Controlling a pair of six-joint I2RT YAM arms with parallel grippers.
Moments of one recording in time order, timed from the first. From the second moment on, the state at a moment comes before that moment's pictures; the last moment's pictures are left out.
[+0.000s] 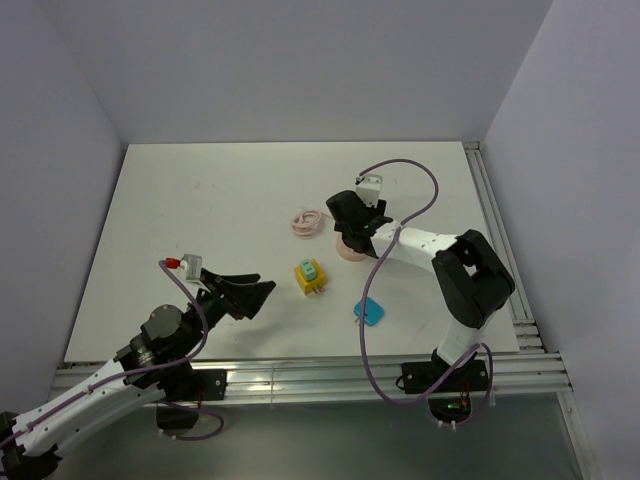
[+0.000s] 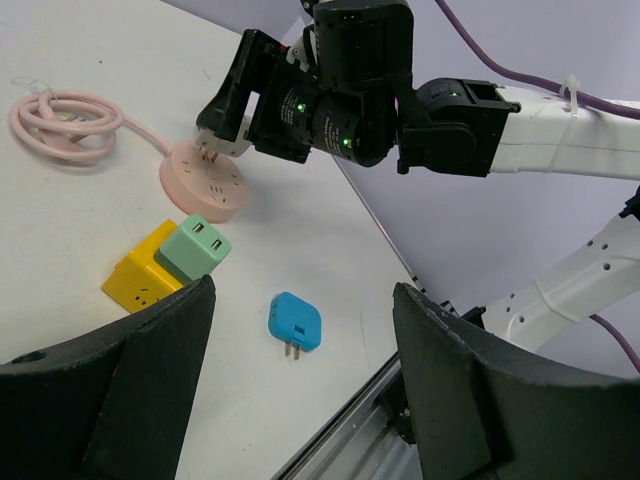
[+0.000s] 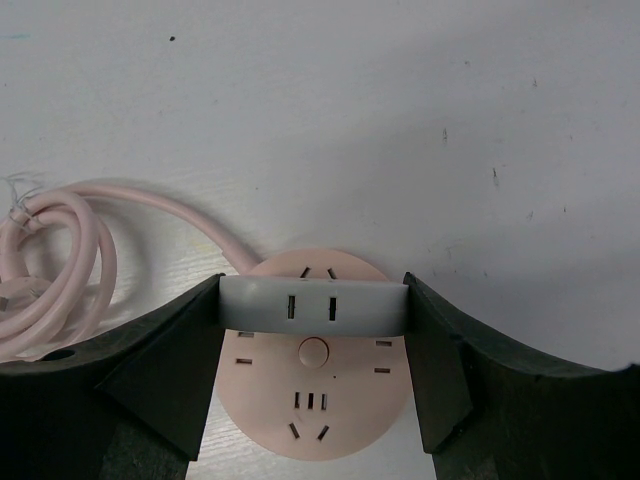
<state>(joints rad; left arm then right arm) -0.96 0.22 0.23 0.09 -0.25 -0.73 0.64 1.73 1.05 -0.13 0.70 0.61</state>
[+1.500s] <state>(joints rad) -0.96 0.20 0.22 0.09 -0.23 -0.77 0.70 1.71 0.98 -0.09 0.77 0.67</state>
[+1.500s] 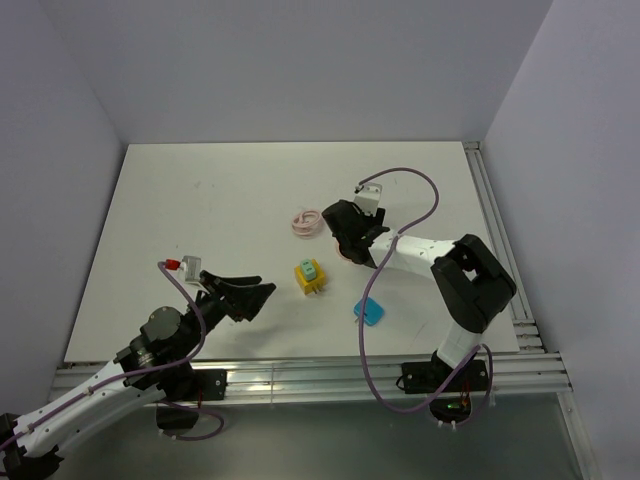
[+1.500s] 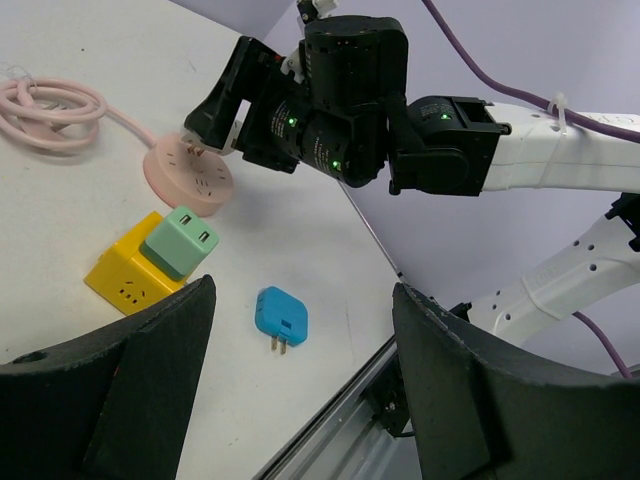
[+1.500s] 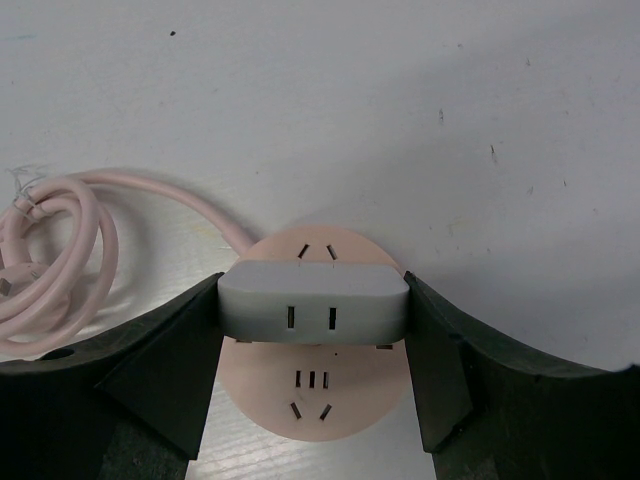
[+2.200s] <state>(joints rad) -0.96 0.20 0.22 0.09 -0.21 -0.78 0.64 1.75 1.06 -0.18 0.65 0.63</state>
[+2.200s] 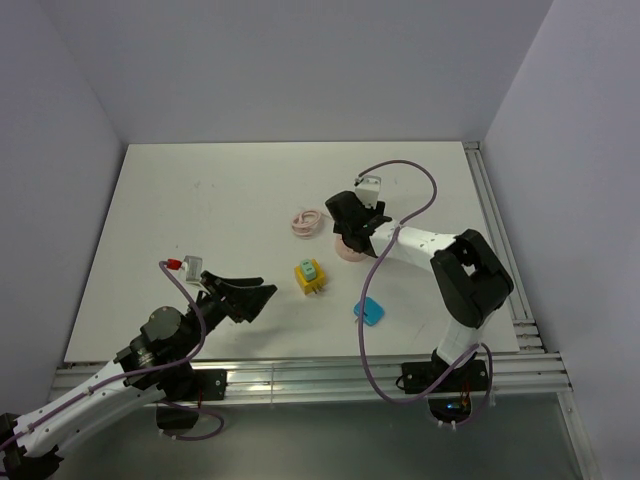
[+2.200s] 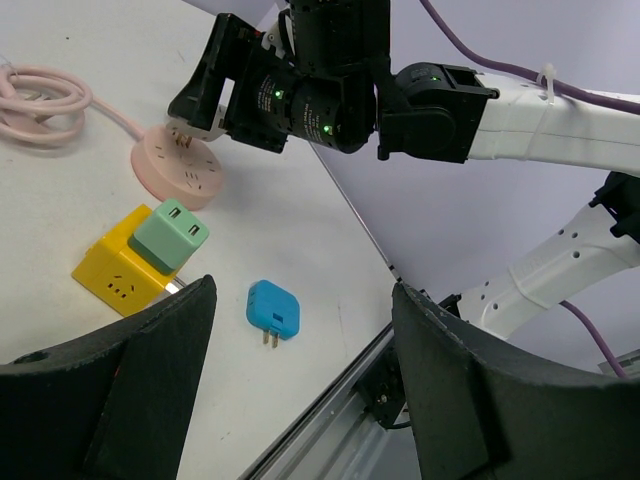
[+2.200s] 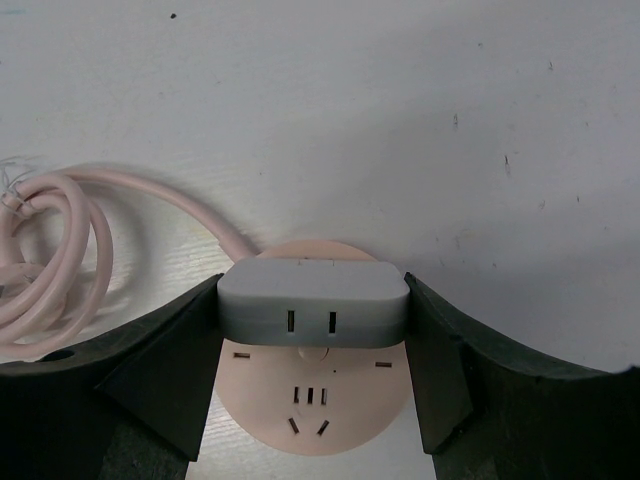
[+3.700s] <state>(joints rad) -0.96 0.25 0.22 0.11 -0.15 -0.83 0.64 1.66 0.99 -0.36 0.46 0.58</state>
